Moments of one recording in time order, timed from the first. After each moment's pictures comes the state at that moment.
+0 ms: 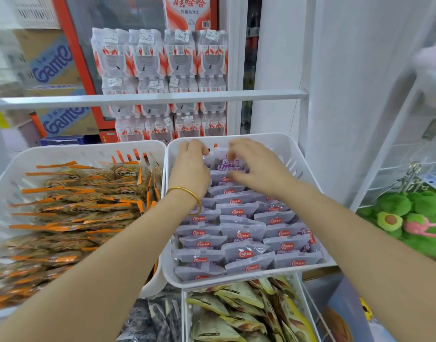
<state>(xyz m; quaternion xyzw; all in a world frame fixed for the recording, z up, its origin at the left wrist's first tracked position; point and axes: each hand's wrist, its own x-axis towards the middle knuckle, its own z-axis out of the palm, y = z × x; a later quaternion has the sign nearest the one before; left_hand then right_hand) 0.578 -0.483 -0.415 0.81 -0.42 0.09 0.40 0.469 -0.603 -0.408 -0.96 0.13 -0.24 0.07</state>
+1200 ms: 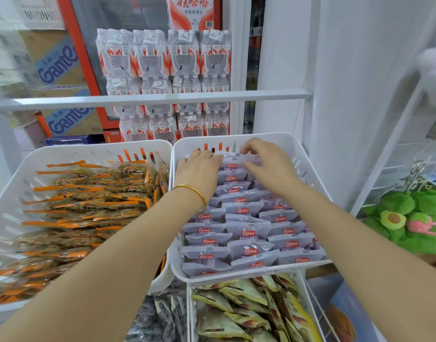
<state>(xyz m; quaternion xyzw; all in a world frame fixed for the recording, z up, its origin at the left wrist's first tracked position) 0.583 -0.483 -0.416 0.85 -0.50 0.16 0.09 0.469 -0.607 -0.414 -0.92 0.19 -0.29 0.15</state>
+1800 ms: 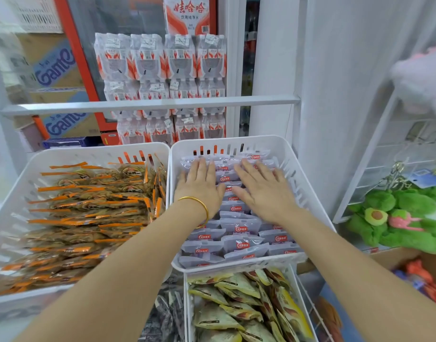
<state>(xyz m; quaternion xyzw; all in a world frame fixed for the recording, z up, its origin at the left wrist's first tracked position) 0.557 -0.470 -0.432 0.88 -0.47 0.05 0.01 0.438 -0.584 -0.445 -0.96 0.26 -0.08 -0.02</state>
